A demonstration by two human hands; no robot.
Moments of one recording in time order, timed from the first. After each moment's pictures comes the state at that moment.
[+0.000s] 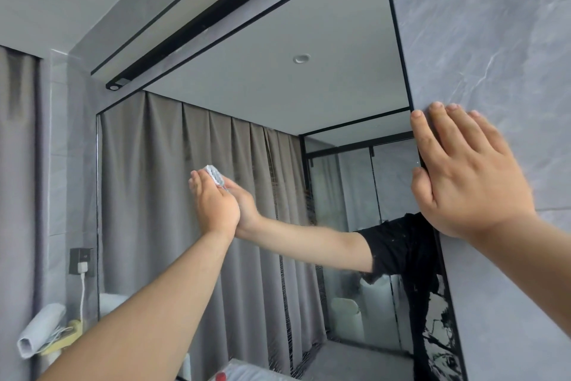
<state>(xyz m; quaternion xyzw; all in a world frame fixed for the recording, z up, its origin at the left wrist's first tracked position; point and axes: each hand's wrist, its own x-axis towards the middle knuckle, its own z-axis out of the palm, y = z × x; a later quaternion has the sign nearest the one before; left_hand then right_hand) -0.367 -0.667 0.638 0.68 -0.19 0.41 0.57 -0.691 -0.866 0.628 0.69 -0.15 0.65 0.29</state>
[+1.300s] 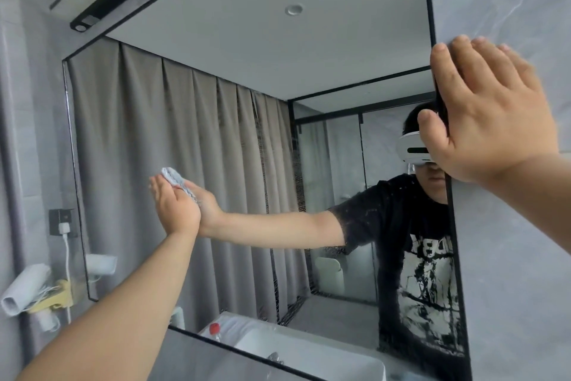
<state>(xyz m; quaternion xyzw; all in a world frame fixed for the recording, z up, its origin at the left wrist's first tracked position) -0.282 -0.628 0.555 0.67 -0.14 0.38 0.63 -0.691 -0.869 0.629 0.68 -0.16 0.65 0.30</state>
